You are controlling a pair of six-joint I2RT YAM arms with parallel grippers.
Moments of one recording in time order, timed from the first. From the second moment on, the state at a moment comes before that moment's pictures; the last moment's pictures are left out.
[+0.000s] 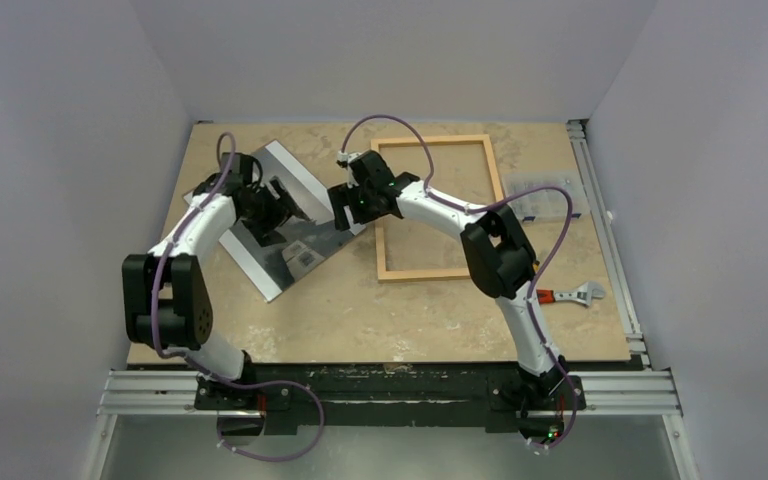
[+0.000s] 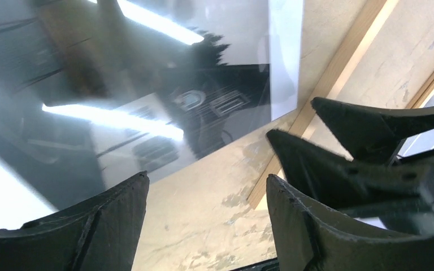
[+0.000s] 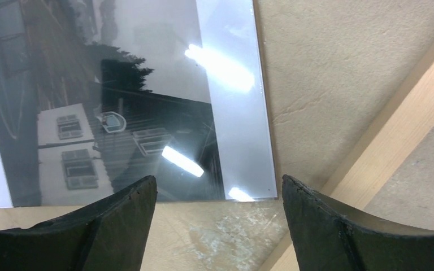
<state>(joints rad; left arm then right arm) -0.03 1.64 1.17 -0.62 0.31 -0.72 0.73 2.25 1.82 -0.42 -0.11 0.28</state>
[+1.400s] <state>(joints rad) 0.35 1.32 0.71 -0.50 0.39 -0.77 0.74 2.31 1.86 -0.39 -0.16 0.24</state>
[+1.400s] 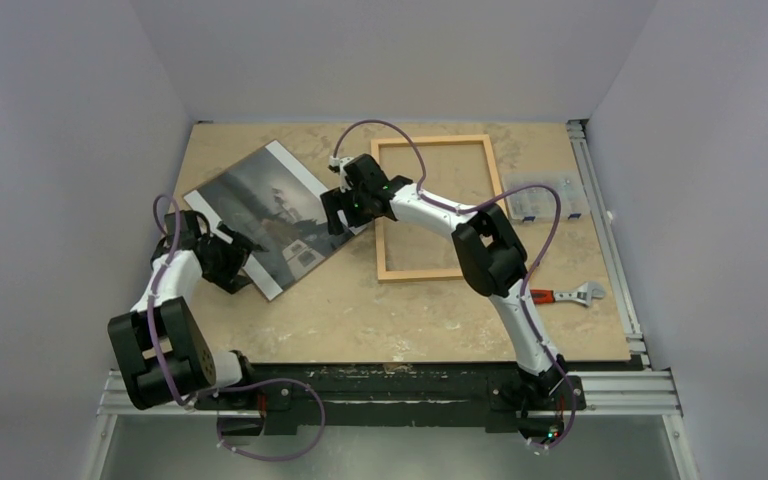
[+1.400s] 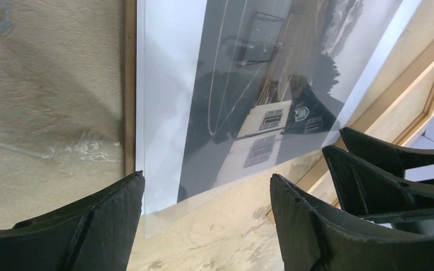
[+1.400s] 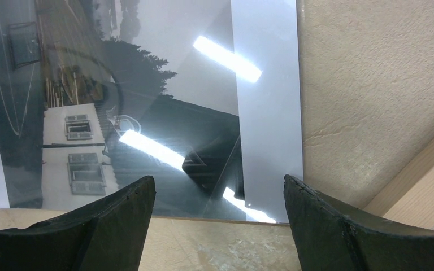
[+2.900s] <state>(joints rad) 0.31 1.42 0.73 -0.40 0.50 -0.83 0.72 2.33 1.94 -0.39 -0.10 0.22</state>
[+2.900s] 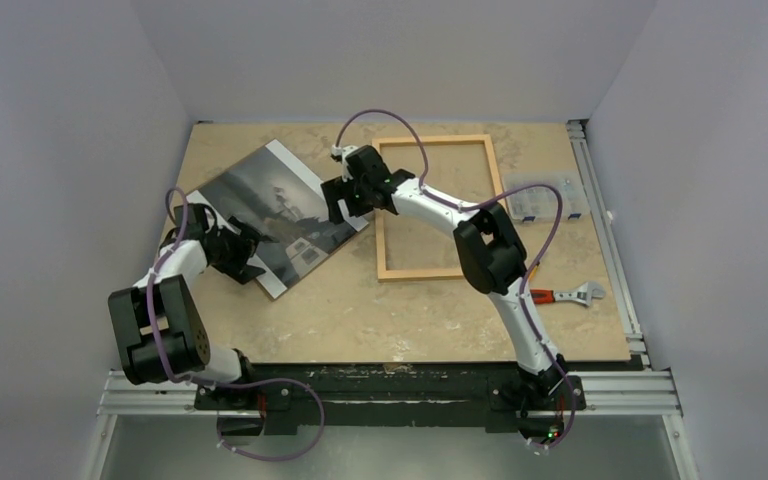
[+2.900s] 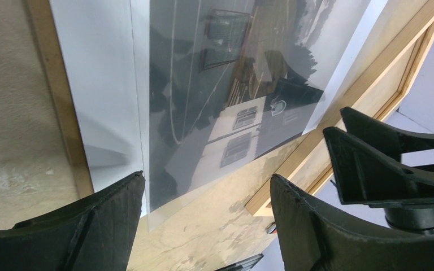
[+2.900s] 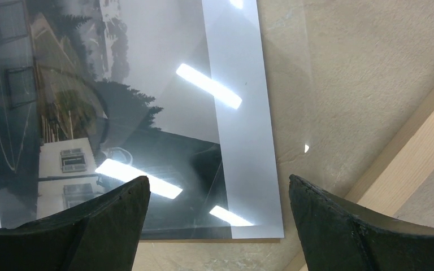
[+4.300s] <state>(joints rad) 0.33 1.38 0.69 -0.47 0.45 -0.77 0.87 2.31 1.82 -0.21 -0.28 0.32</state>
